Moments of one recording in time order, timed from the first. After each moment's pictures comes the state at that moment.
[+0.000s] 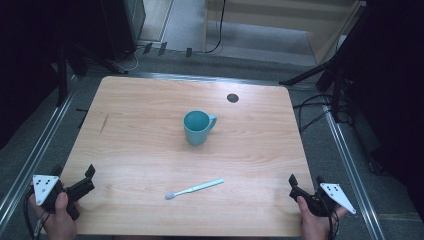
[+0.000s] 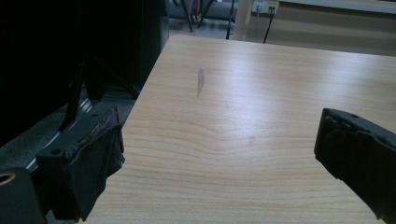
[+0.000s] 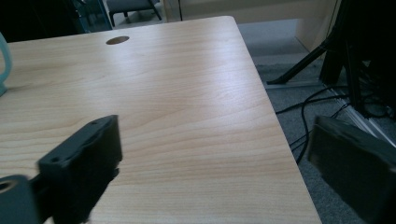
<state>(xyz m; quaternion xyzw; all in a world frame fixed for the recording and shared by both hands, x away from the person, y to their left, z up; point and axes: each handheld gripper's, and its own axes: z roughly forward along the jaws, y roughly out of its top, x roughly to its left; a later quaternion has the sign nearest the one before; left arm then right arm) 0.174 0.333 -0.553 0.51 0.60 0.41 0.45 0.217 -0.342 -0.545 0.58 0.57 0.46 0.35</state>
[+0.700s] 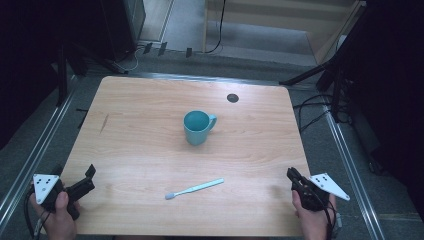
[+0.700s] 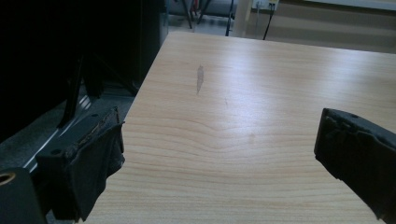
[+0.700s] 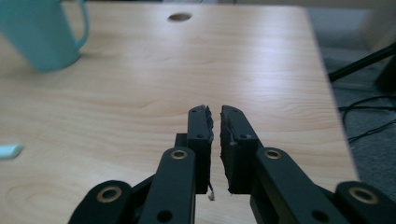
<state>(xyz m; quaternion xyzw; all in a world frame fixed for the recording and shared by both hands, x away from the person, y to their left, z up) 0.175 0.333 -0.553 0.52 0.61 0.41 0.44 0.224 -0.315 -0.511 0.52 0.67 0.45 0.30</state>
